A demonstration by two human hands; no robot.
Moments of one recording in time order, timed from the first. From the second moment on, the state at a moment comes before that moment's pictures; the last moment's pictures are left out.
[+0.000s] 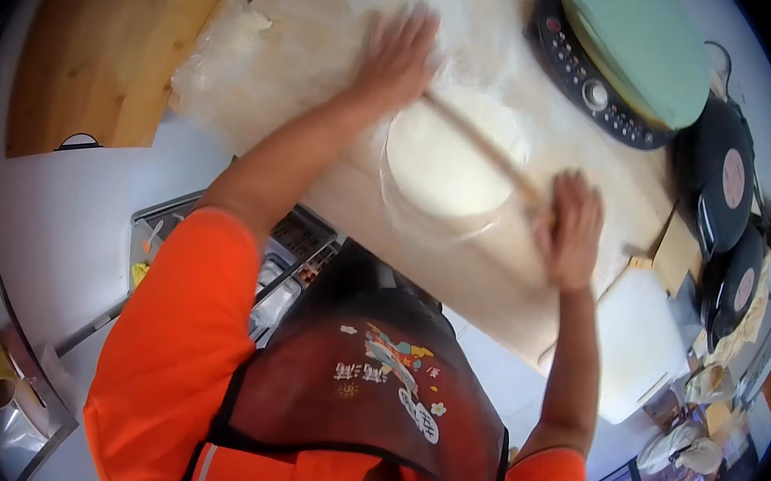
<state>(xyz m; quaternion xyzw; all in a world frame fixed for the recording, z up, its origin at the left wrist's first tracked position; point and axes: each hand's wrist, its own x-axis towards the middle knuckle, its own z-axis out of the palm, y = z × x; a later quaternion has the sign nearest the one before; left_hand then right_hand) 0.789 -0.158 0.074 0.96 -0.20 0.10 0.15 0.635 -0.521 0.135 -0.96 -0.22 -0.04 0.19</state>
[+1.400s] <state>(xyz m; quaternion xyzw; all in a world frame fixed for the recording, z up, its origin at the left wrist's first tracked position) 0.705 -0.187 0.112 0.94 -0.32 -0.05 0.11 0.419 -0.542 0.185 -0.80 0.32 -0.03 0.51</state>
